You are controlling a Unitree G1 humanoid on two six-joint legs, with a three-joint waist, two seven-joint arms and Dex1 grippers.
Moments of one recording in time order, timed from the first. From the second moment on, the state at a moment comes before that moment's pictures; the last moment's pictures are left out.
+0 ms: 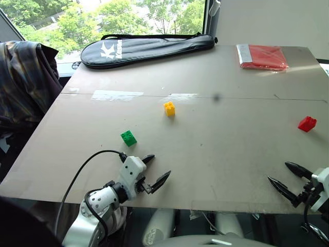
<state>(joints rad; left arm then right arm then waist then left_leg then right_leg) 0.33 0.49 -0.03 -0.42 -0.26 0.17 -0.68 0.45 -0.58 -0.41 -0.05 0.49 -0.07 0.95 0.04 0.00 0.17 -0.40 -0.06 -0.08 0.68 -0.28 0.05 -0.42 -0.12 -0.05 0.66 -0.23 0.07</state>
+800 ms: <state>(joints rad) -0.37 0.61 -0.12 -0.53 -0.50 0.54 -0.87 0.01 -0.48 -0.48 0.01 0.36 0.30 0.24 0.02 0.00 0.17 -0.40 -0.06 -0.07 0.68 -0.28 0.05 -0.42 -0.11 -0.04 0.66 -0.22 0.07</state>
